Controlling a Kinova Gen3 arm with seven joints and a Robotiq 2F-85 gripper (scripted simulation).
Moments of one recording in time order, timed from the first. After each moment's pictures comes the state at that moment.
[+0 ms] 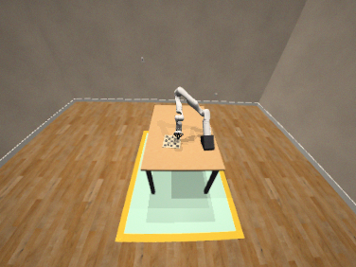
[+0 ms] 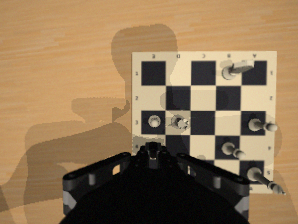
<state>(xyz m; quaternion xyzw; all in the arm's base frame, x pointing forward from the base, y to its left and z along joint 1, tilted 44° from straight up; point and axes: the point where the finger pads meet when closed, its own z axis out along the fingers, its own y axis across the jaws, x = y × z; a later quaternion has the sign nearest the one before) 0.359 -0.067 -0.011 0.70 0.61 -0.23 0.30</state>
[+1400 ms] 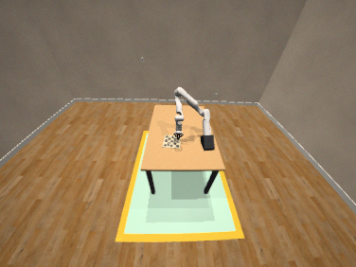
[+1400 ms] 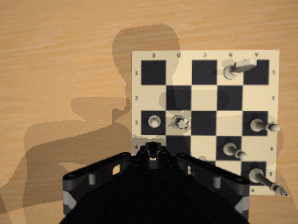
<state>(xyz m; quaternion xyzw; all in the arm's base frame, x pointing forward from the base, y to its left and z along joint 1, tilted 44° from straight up) 0.359 -0.069 -0.014 0.70 0.61 -0.23 0.30</state>
